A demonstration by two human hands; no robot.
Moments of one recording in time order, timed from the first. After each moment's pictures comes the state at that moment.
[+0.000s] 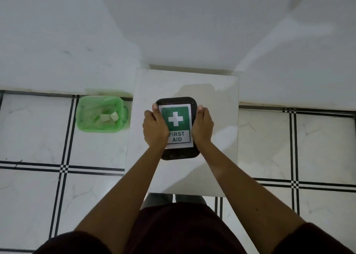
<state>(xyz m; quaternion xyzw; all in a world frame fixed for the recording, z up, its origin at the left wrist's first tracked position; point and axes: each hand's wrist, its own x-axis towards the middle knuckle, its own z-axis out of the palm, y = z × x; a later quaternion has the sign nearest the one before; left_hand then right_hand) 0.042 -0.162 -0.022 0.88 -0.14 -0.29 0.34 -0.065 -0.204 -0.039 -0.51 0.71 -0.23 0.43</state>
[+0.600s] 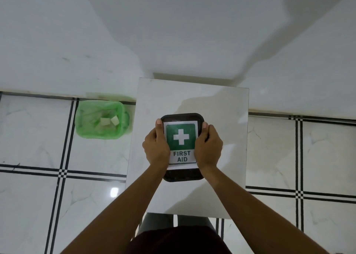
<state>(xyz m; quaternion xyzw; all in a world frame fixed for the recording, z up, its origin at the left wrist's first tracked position) 0.049 -0.165 -0.030 0.85 -0.08 -0.33 0.39 -0.058 -0.199 -0.048 -0.56 0.72 -0.27 0.32</state>
